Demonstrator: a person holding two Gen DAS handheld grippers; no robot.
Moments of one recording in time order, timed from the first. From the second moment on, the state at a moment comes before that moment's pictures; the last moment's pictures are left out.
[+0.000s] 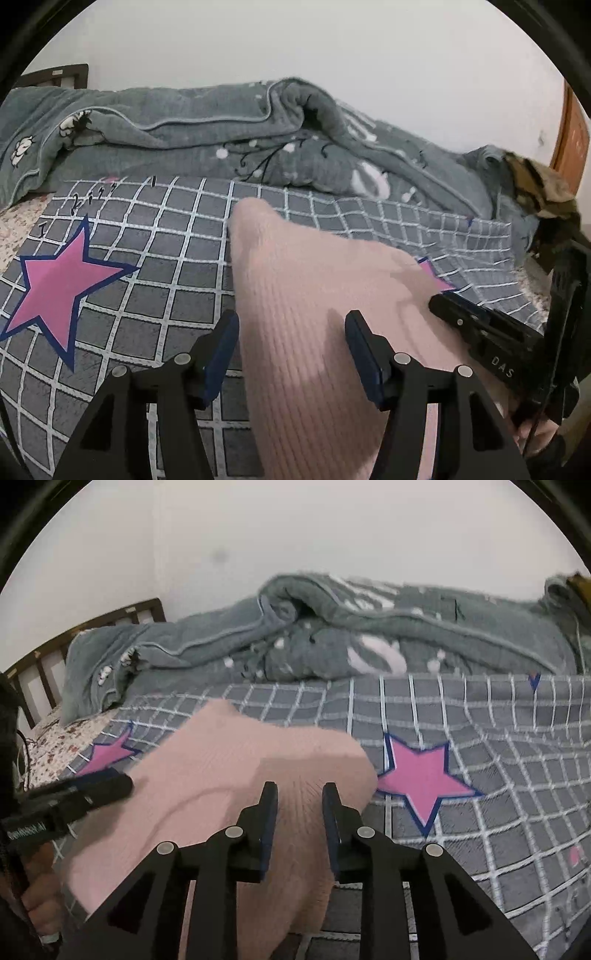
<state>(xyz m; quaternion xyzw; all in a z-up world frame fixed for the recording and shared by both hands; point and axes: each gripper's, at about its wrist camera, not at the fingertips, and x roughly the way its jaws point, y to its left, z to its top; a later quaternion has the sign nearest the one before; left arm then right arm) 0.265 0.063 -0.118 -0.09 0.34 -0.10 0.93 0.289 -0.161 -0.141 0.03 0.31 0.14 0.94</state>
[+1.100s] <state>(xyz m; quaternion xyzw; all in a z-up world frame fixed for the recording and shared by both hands) 0.183 0.060 -0.124 -0.11 0.37 -0.11 0.92 0.192 -0.161 -0.131 0.00 0.34 0.08 0.94</state>
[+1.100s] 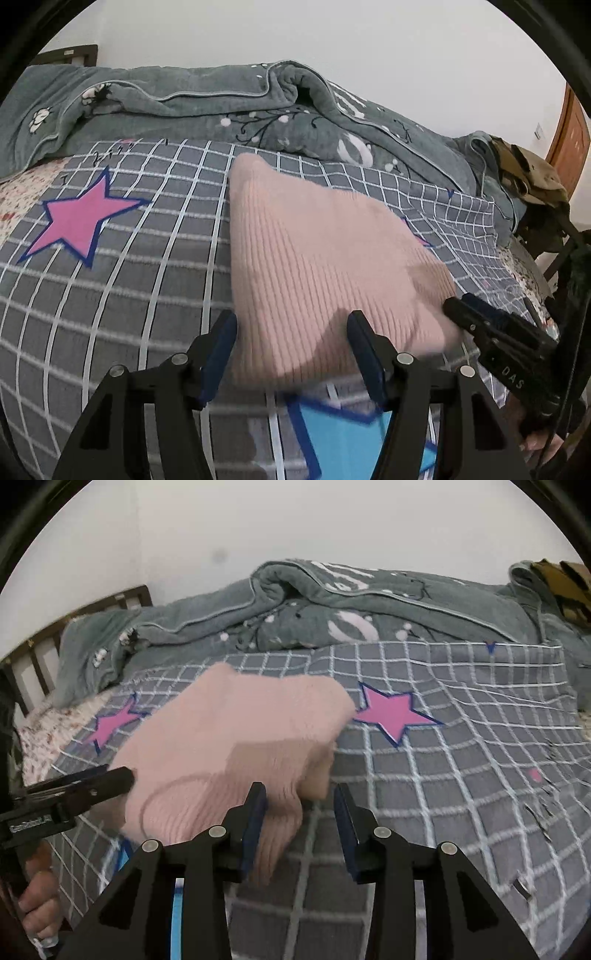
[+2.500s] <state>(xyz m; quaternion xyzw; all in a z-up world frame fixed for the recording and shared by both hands) -0.006 0.000 0.016 -0.02 0.31 -0.01 0.95 -0.013 -0.212 0.008 0.00 0.28 0.06 0.96</state>
